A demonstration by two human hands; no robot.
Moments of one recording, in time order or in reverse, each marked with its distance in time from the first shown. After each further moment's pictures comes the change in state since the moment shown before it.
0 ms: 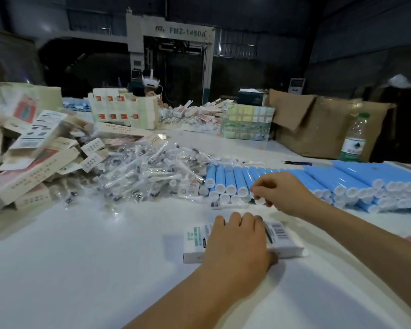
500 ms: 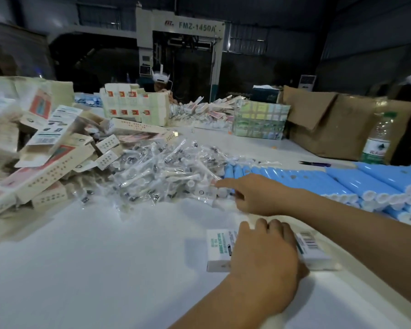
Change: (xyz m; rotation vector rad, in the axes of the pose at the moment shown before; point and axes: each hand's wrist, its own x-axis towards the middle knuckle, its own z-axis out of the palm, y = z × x) left_hand -0.005 -0.012 0.001 -0.044 0.039 0.044; right_hand 0.047 -0.046 0.061 -0.611 -0.390 -0.381
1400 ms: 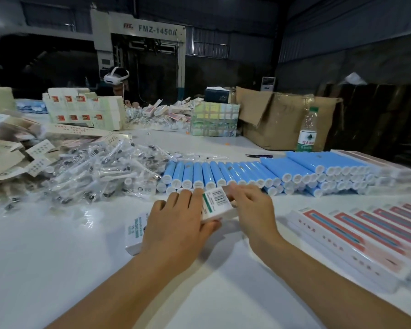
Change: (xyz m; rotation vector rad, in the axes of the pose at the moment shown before) left_hand 0.007 0.000 -0.001 0.091 0.186 -0.194; right_hand -0.125 0.006 0.028 1.226 0.904 0.667
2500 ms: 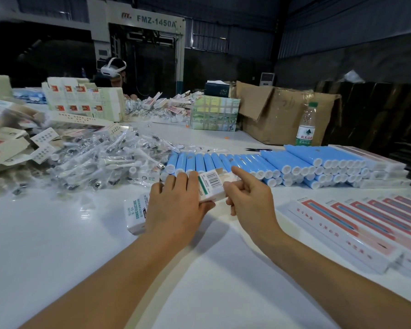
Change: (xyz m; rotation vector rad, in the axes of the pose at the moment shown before) left_hand 0.003 -0.008 0.007 0.068 0.088 -0.065; right_hand -0.017 -0.002 -0.002 -0.107 -0.113 -0.136
